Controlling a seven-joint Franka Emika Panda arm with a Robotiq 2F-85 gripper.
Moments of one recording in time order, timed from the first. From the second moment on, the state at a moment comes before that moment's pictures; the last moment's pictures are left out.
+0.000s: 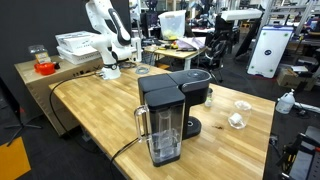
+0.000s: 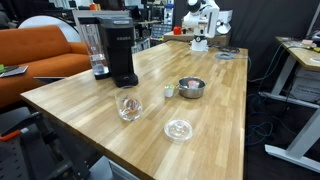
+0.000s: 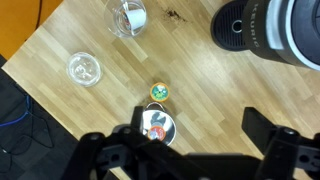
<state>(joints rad) 0.00 0.11 0.00 -1.87 -0.01 1.94 0.49</state>
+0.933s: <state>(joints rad) -0.02 0.42 -0.10 -1.61 -0.02 2.01 0.49</state>
